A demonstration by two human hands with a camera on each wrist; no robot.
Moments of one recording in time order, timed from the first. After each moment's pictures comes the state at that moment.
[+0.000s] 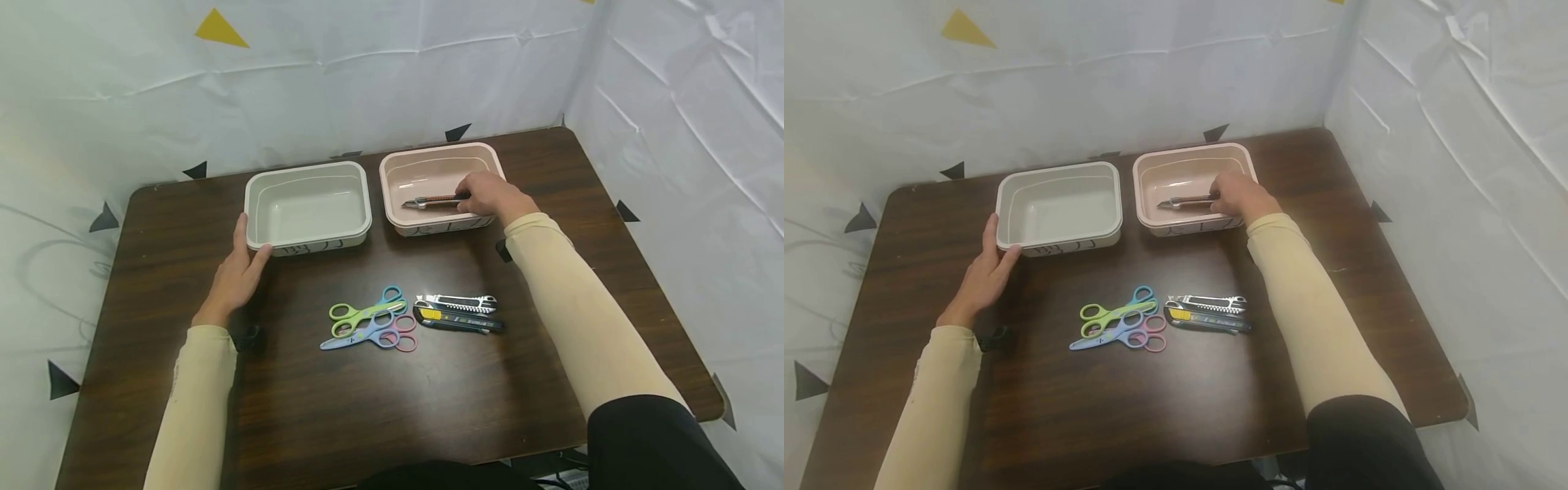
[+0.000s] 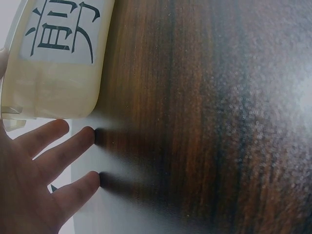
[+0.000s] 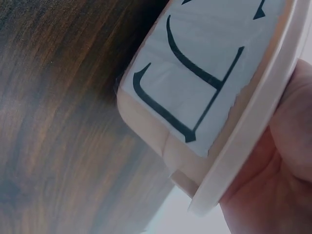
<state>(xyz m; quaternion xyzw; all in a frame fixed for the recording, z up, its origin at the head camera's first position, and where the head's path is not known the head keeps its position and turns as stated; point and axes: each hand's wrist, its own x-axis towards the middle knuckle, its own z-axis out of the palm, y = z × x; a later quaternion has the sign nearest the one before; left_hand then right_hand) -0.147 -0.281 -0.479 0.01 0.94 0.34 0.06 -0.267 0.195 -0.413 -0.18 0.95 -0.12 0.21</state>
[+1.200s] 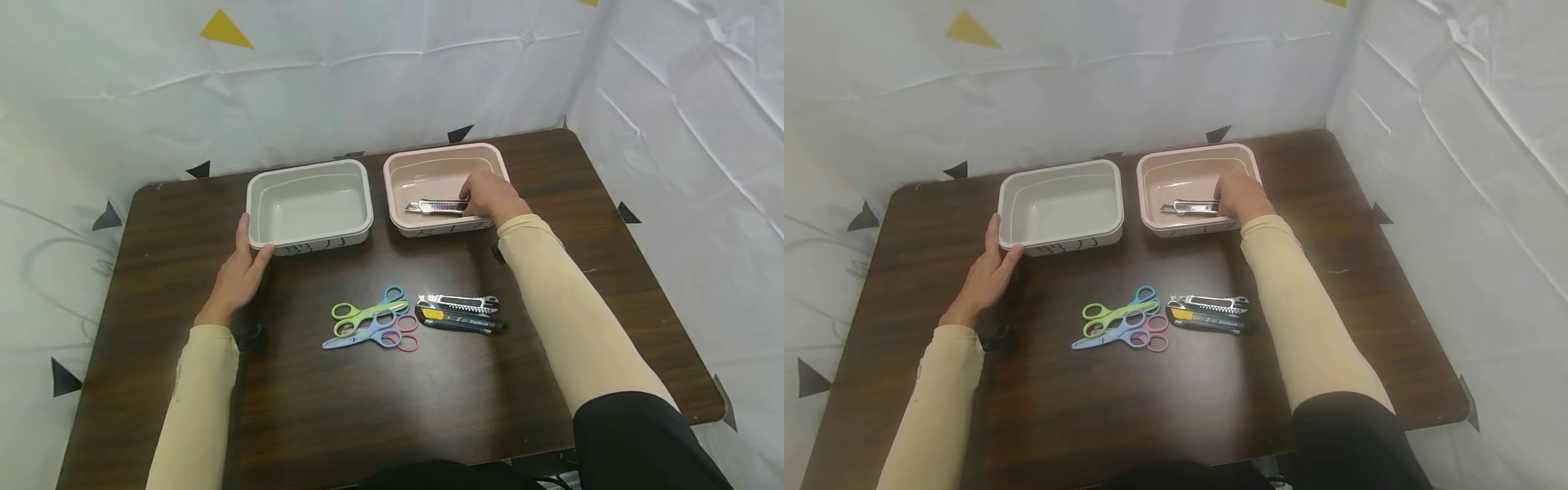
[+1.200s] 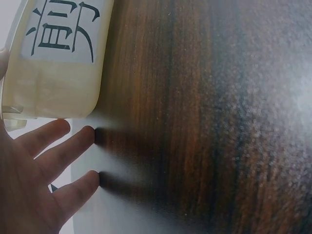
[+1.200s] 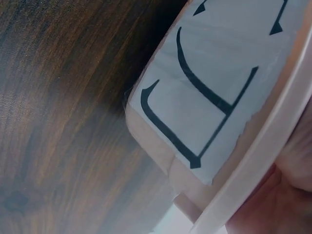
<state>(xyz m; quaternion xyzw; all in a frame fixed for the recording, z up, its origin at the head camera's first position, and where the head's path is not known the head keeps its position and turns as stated) -0.148 -0.276 -0.479 0.02 0.94 0.35 0.05 -0.266 0.196 -0.417 -0.09 0.97 -0.12 0.21</state>
